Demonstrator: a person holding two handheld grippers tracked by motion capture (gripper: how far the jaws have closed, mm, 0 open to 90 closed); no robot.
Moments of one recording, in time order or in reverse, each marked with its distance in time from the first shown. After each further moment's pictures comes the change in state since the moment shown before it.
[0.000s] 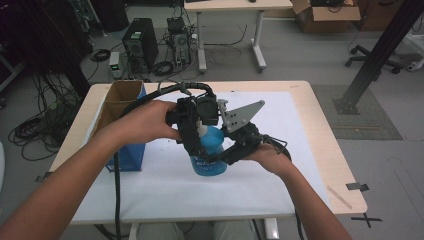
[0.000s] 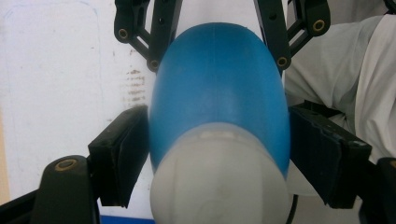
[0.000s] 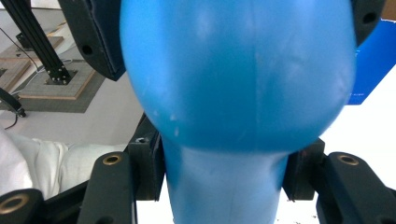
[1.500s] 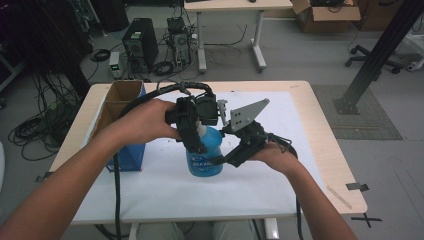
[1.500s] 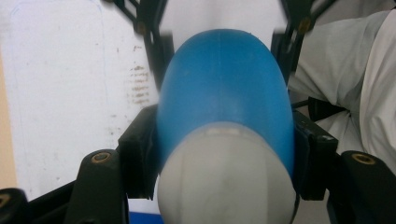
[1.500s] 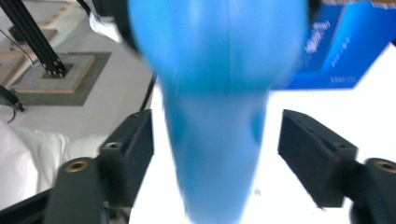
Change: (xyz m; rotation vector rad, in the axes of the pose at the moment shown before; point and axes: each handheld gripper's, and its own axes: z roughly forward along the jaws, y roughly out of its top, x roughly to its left) left arm -0.001 -0.002 -0.003 0.017 0.018 -0.008; right arm 0.002 -0.001 -0.014 0.046 -0.019 0.021
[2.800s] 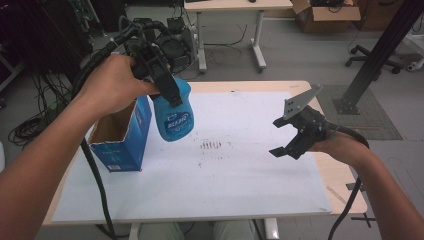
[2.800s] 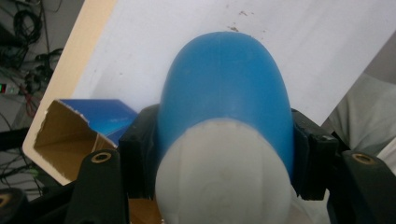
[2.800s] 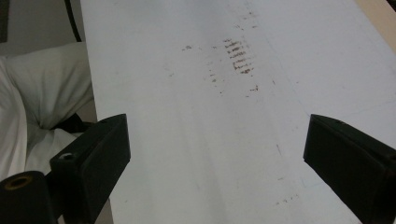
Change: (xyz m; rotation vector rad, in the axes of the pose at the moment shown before) left arm 0.040 -0.030 -0.091 0.064 0.206 -0.544; right arm -0.002 -0.029 -0.116 0.368 -0.251 0.145
